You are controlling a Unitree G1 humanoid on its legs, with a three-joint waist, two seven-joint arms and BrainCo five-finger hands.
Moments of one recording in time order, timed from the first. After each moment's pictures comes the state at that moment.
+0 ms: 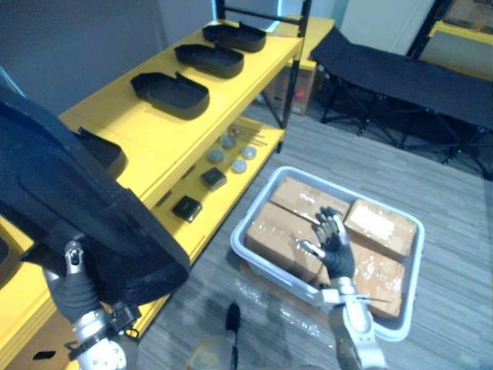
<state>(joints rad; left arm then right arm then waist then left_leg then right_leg) 0.48 -0.03 0.23 -0.43 -0.19 -0.44 0.26 0.23 -0.09 0.15 0.01 0.34 -0.39 -0.05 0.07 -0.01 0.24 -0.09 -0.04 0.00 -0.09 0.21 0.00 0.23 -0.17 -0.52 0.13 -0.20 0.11</state>
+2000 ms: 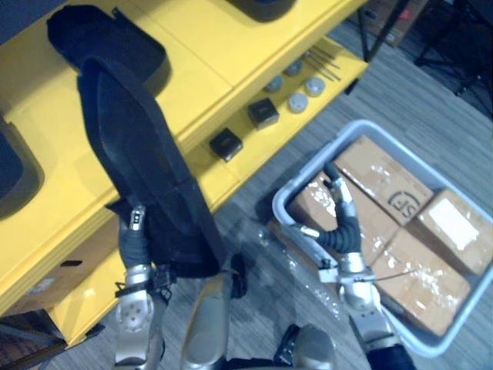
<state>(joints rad) 0.21 0.16 0.04 -0.18 -0.26 -0.40 0.17 0.02 -0.18 0.19 0.02 -0.23 -0.66 -0.31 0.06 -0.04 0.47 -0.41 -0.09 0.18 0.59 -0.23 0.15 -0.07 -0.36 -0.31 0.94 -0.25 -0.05</state>
